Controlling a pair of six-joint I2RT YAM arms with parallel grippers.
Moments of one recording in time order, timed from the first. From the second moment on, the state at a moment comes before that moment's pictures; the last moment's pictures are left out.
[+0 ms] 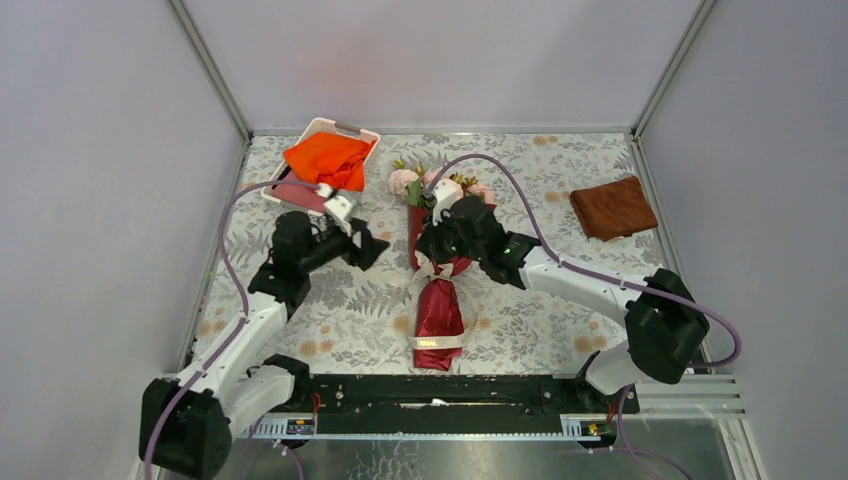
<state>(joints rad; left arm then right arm) -0.37 0.94 0.60 0.09 0.58 0.14 0.83 1.49 1.01 -0.01 -0.13 0.24</state>
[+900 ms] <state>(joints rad) -0.23 1.02 0.42 0.34 0.73 0.02 0.77 1.23 0.89 -0.23 -0.13 0.19</state>
